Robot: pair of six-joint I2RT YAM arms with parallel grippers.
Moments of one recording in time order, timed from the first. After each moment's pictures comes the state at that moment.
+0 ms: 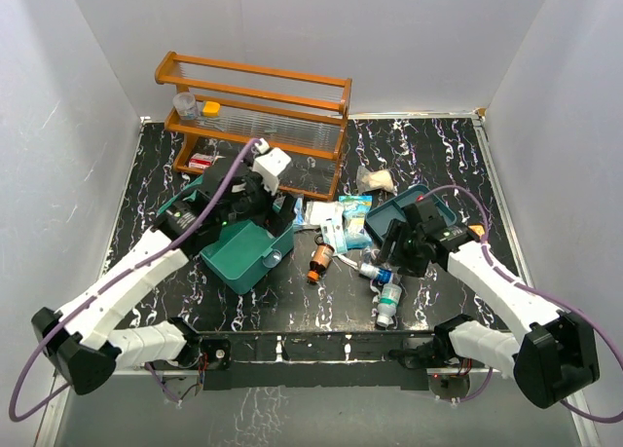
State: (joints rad) left arm -0.70 1.16 1.15 -0.57 0.09 0.08; right arm 0.35 1.07 0.74 -0.74 -0.08 0.74
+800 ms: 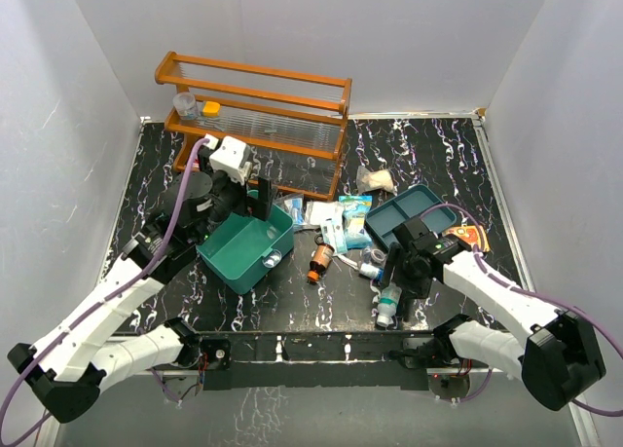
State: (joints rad) left arm -0.70 0.95 1.08 -0.38 -0.20 -0.03; right arm 0.49 1.04 0.63 -0.87 0.01 0.82
